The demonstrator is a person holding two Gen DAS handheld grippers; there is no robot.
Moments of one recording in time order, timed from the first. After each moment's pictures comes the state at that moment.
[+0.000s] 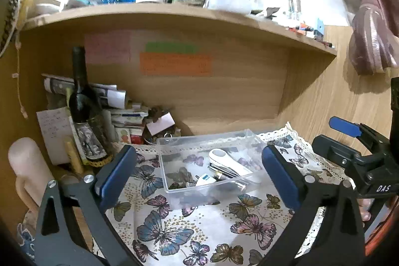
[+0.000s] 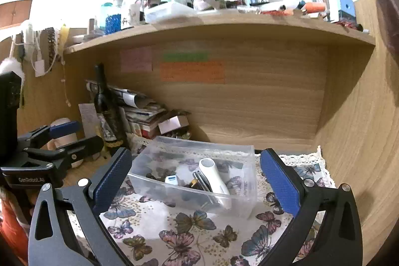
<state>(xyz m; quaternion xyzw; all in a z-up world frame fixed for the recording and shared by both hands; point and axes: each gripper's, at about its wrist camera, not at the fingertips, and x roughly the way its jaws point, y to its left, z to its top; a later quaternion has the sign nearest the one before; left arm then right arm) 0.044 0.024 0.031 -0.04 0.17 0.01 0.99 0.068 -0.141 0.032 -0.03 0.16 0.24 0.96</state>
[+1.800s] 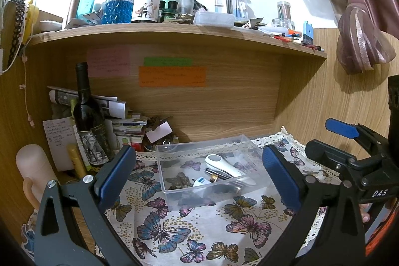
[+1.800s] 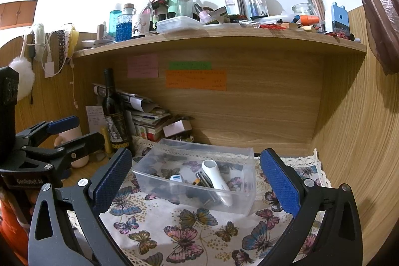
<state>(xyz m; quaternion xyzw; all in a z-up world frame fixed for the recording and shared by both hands) 0.021 0.009 0.038 -0.02 0.14 0.01 0.99 0.047 -0.146 0.035 -0.03 0.14 0.24 0.96</state>
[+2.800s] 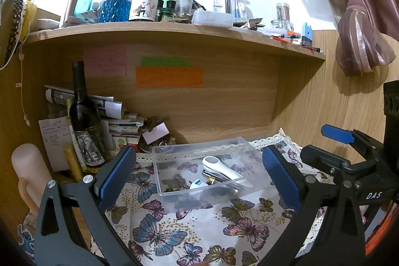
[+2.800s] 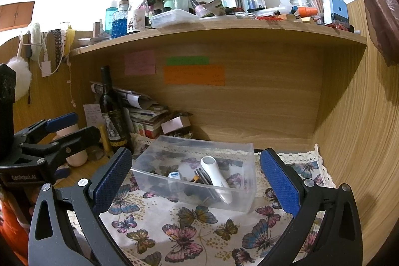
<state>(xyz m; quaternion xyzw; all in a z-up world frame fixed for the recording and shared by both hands) 0.027 0.011 0.035 -0.03 0.14 0.00 0.99 0.055 -0.151 0.028 -0.03 0.15 0.24 0.96</state>
